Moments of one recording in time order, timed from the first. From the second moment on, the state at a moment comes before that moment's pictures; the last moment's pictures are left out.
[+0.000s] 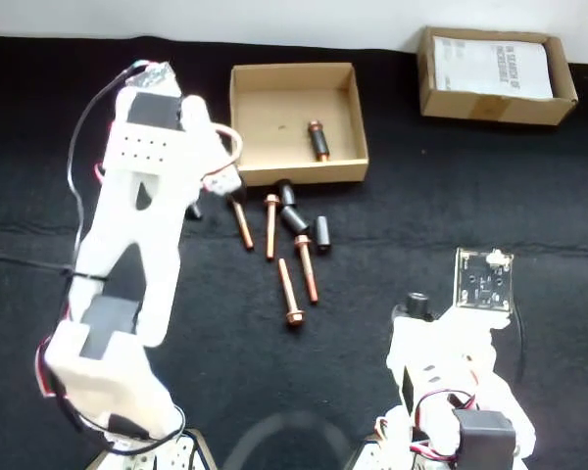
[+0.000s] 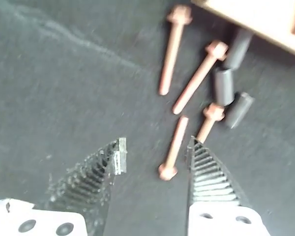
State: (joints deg) left arm 3.9 10.9 -20.2 101.0 41.5; right arm -6.0 -92.5 60.6 85.1 -5.1
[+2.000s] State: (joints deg) left arm 3.8 23.7 5.3 48.4 35.6; right arm -6.0 -92.8 60.6 85.1 -5.1
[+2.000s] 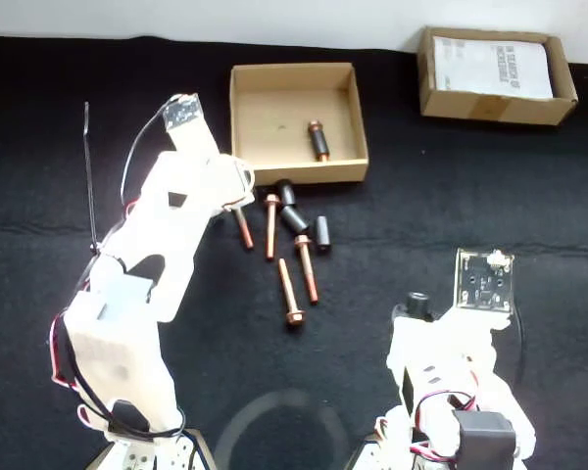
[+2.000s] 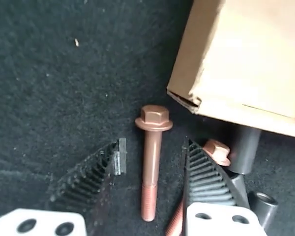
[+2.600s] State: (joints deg) left arm 4.1 27.7 3.4 45.0 33.9; right arm -6.0 -92.8 60.6 85.1 -5.1
